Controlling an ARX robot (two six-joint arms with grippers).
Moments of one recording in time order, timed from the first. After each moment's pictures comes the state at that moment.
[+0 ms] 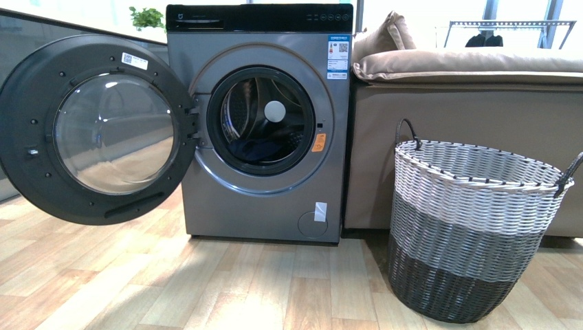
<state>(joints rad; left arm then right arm) 0.00 0.00 0.01 0.00 0.00 0.00 0.00 0.00 0.01 0.00 0.00 -0.01</state>
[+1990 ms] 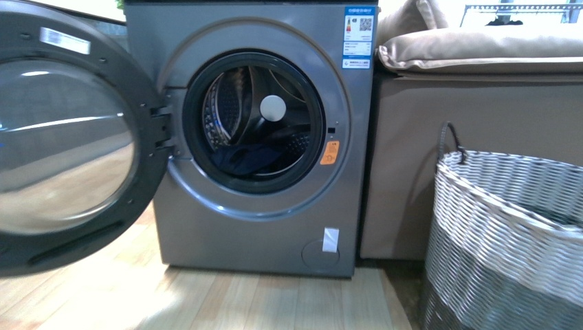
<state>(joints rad) 0.00 0.00 0.01 0.00 0.00 0.00 0.00 0.00 0.01 0.00 0.00 -0.01</state>
